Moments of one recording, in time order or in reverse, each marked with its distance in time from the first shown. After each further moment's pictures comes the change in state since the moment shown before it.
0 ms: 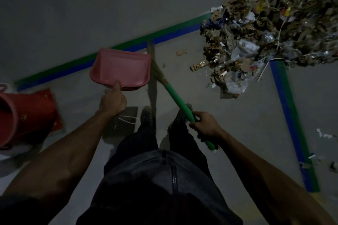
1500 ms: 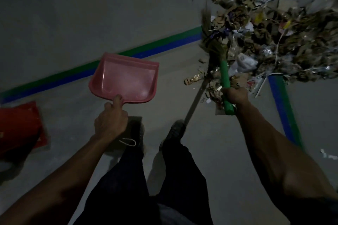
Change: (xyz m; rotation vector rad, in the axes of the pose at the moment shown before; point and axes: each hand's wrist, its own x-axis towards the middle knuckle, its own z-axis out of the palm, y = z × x) left_hand 0.013 0.080 0.023 0.003 0.138 0.072; right_hand 0.139 0.037 -0.167 0.735 0.578 0.287
